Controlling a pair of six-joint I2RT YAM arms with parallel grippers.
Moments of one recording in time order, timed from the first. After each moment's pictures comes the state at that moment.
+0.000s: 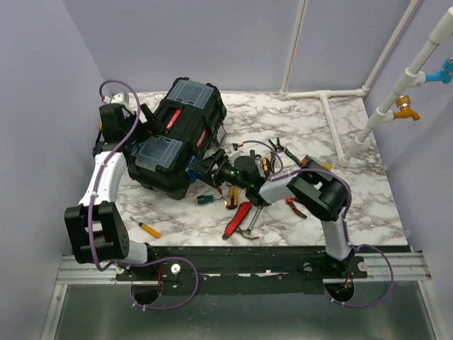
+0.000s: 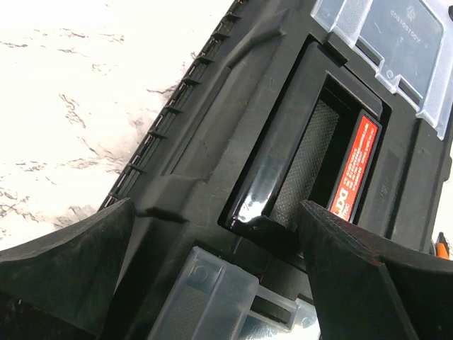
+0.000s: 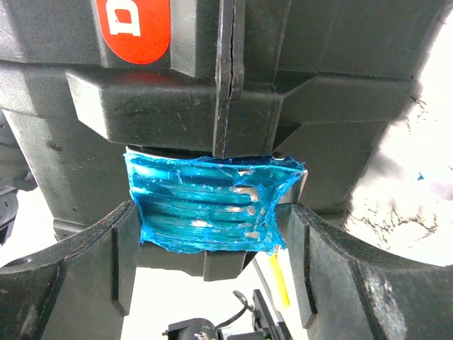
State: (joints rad) left arm 0.13 1.41 1.09 -0.19 0.30 -0.40; right arm 0.87 2.06 0.96 1.00 -0.14 1.40
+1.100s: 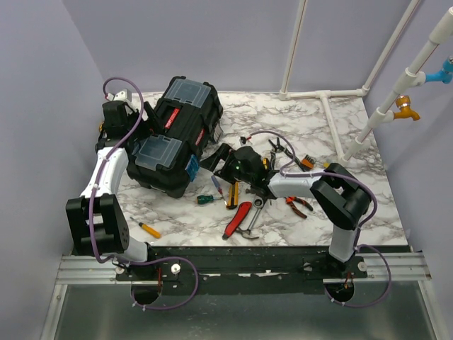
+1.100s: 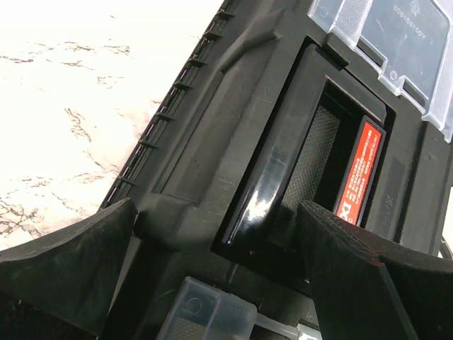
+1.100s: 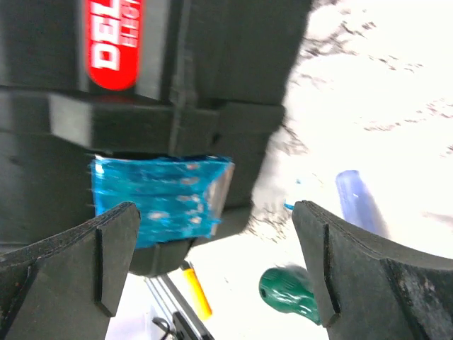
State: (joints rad) left arm 0.12 1.47 1.12 -0.17 0.26 -0.37; right arm 0.85 1.86 1.03 0.47 0.04 1.13
